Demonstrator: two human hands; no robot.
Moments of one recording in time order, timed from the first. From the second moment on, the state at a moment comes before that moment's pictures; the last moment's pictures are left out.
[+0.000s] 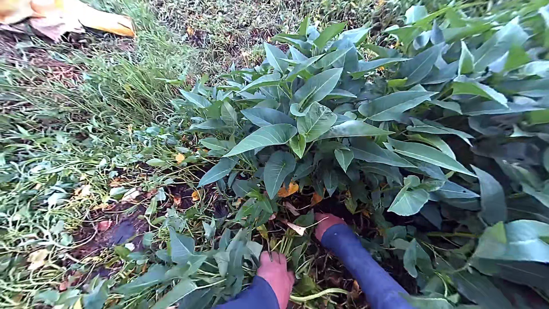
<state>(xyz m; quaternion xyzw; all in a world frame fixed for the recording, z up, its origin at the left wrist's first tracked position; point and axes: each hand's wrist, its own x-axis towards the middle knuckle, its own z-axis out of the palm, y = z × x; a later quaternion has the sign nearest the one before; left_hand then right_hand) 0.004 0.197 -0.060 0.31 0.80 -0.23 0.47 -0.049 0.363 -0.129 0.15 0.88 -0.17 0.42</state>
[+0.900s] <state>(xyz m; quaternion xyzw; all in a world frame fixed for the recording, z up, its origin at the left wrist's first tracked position) 0.034 0.142 -0.057 0.30 0.76 -0.16 0.55 -0.049 0.316 -0.153 -0.06 0.88 -0.19 0.43</state>
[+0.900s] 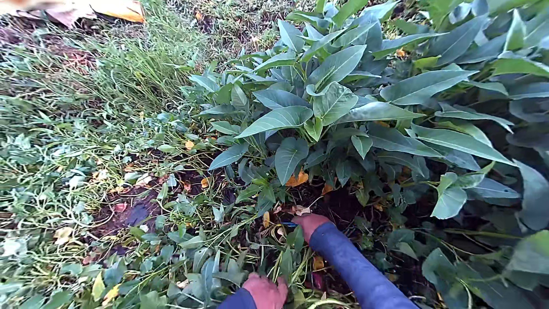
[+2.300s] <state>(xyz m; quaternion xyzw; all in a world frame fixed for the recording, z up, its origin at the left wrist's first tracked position) -0.075 -0.055 0.043 -0.10 0.83 0.15 0.52 0.102 0.281 -0.133 0.05 0.89 -0.35 0.28</state>
